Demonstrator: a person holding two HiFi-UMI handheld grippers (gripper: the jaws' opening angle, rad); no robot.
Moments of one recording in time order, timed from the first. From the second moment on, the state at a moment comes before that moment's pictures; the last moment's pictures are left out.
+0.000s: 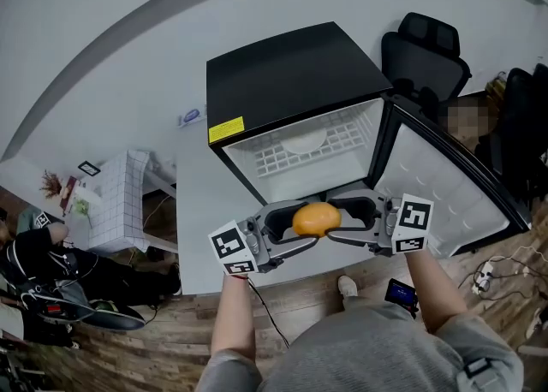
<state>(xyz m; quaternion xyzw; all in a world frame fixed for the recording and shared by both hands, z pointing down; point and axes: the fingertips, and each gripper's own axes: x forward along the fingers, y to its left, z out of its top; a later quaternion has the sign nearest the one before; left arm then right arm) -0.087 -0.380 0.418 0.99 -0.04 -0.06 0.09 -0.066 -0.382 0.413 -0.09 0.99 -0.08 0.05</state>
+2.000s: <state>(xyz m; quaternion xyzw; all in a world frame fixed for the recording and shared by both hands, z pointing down) -0.153 -0.406 0.439 0.95 -0.31 -0.08 0.06 -0.068 -0.591 0.477 -0.32 0.94 -0.09 0.01</state>
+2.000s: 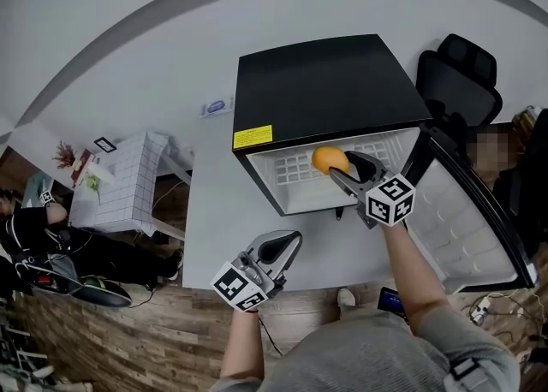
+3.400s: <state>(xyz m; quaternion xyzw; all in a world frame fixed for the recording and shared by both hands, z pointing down) -0.138 -0.401 0.446 0.95 -0.31 -0.06 0.06 -0.073 -0.677 0.555 -0.43 0.88 -0.07 -0.20</state>
